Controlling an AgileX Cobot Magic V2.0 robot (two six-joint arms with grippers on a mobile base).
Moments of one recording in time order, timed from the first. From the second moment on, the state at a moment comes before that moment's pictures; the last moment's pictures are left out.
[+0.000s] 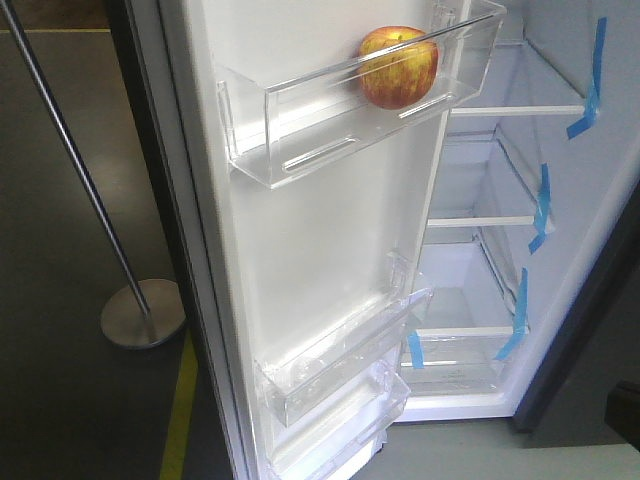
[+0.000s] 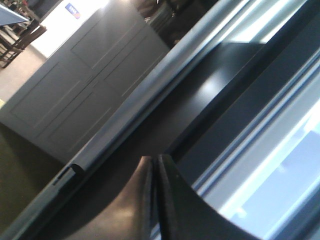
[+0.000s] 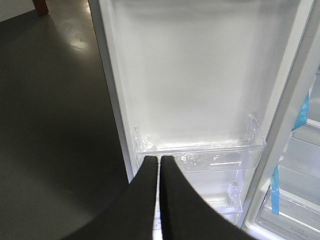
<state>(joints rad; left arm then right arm) 0.05 0.42 -0.71 -0.80 0.21 -0.12 0.09 0.36 -0.66 0.65 0.91 -0.53</state>
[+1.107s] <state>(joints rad) 0.04 1.70 -1.64 -1.70 0.58 0.45 0.09 0.36 -0.66 0.65 0.91 -0.52</state>
